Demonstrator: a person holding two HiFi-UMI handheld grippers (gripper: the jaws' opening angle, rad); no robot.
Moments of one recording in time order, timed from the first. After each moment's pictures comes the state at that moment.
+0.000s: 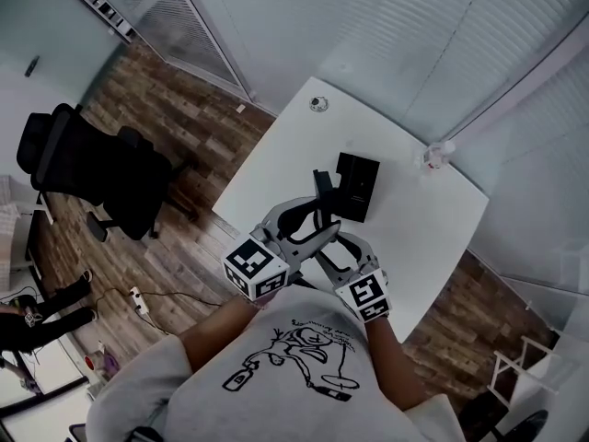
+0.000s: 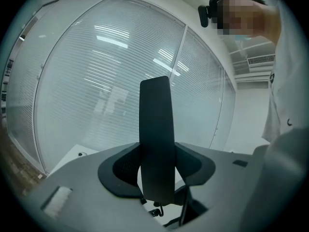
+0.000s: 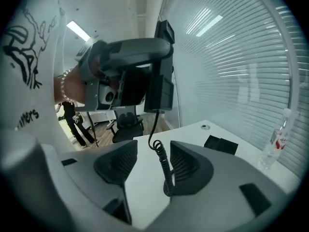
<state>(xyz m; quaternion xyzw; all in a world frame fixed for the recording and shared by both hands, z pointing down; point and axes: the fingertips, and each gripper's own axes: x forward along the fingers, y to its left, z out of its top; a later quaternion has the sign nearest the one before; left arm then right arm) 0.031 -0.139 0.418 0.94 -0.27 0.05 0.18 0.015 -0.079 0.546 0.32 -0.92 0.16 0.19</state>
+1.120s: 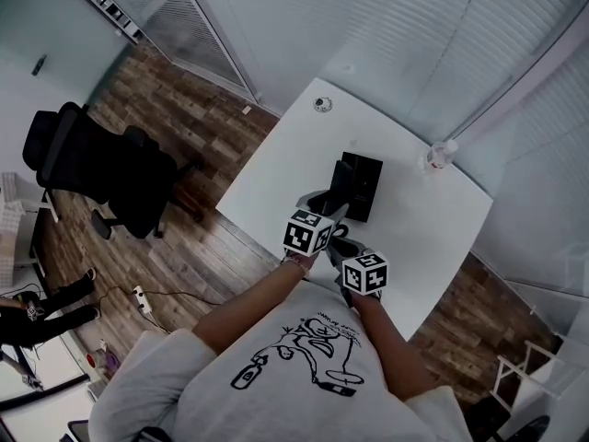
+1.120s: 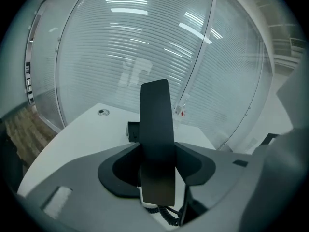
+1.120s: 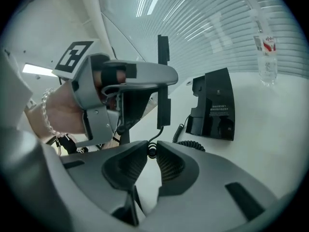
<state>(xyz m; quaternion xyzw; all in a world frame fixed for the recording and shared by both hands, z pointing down) 0.049 -0.184 0.609 0.85 -0.37 0.23 0.28 0.025 -0.078 0.659 0.34 -0.83 0.41 0.16</state>
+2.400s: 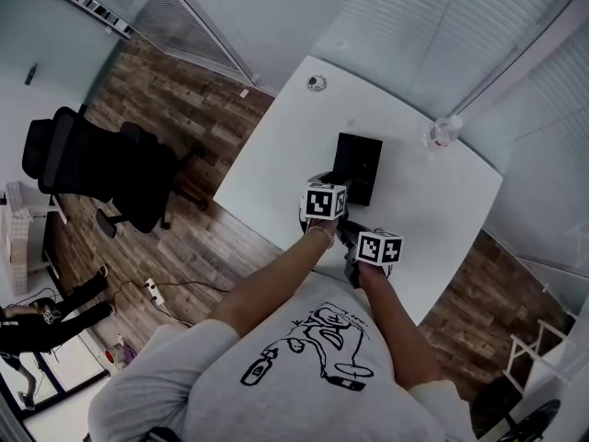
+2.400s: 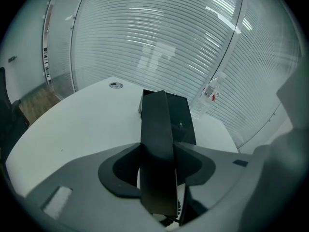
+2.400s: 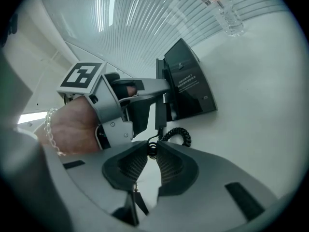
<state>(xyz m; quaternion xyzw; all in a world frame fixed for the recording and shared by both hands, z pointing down) 0.058 -0.214 0.708 0.77 -0.44 0.28 0.36 0.050 -0.092 0.708 0.35 -0.75 0.56 0.07</state>
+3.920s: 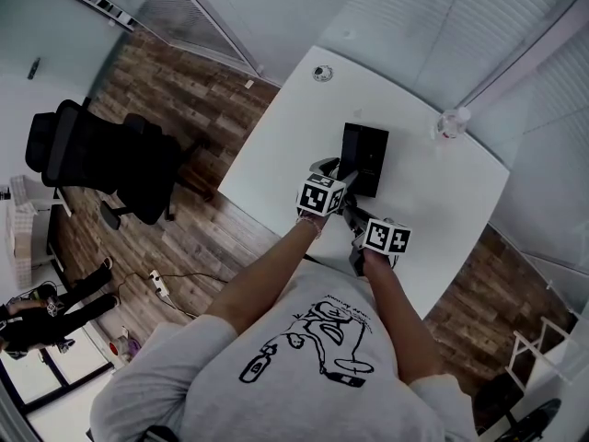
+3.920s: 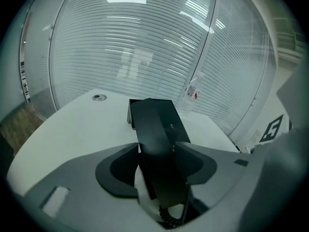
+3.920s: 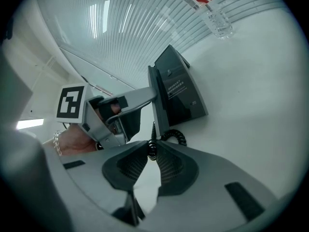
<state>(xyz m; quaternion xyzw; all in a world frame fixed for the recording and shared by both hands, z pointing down) 0.064 -0.216 0.700 0.84 -0.36 0.27 0.29 0.061 -0.106 0.715 0.39 -0.72 0.57 0.05</state>
